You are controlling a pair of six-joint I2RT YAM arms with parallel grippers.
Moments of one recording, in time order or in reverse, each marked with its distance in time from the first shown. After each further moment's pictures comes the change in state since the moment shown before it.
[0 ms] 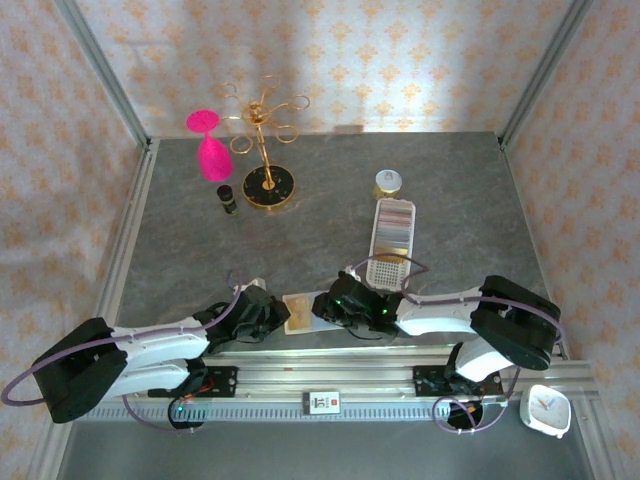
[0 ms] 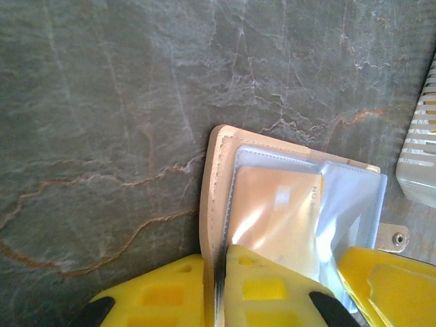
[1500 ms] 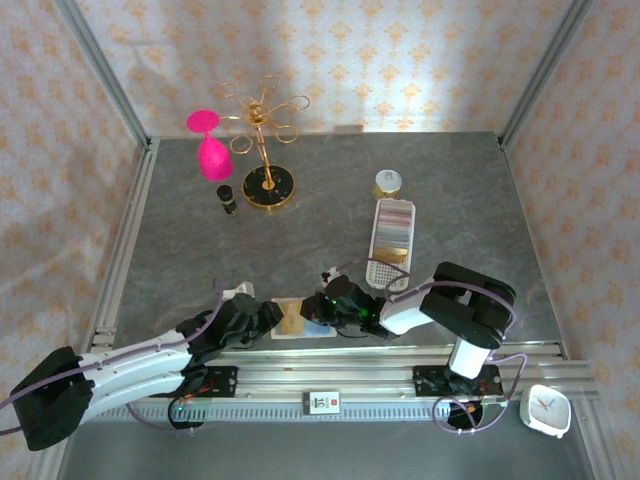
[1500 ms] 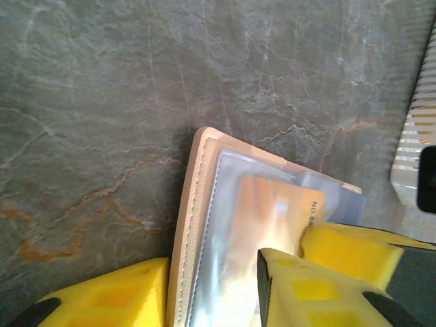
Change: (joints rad) left arm -0.012 -0.243 -0.073 -0.138 -0.064 -0.017; right arm -0.018 0.261 -0.018 0.475 -0.181 -0.021
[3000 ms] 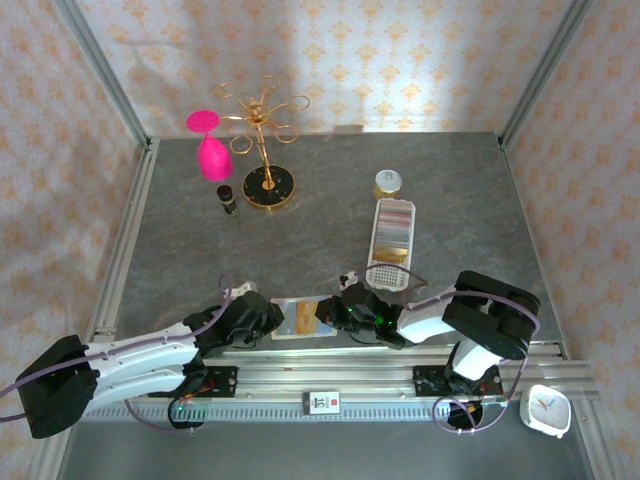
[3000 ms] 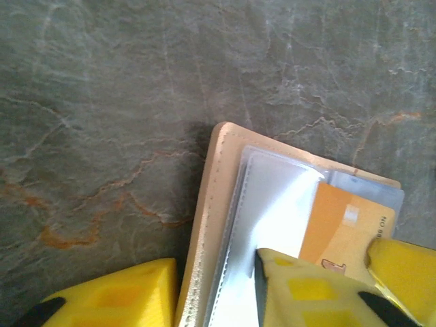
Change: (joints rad) left arm -0.044 0.097 0.098 -0.137 -0.054 0.020; right arm 0.001 -0.140 -0.145 0.004 0.106 0.030
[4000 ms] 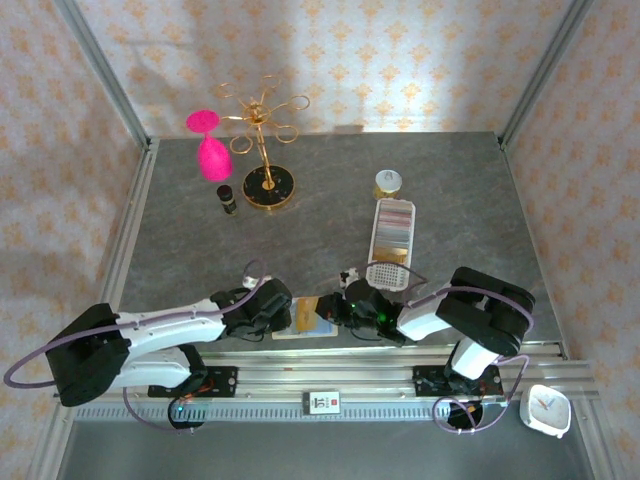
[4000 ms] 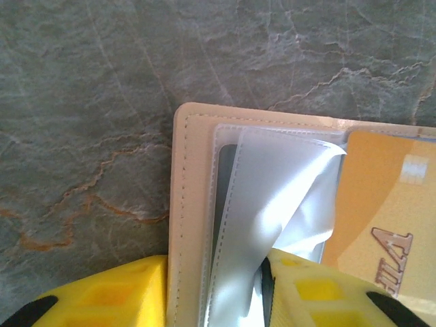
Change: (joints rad) left arm -0.026 0.247 0.248 -0.252 0.005 0.199; right arm -0.037 0.036 -0.013 0.096 -0.056 -0.018
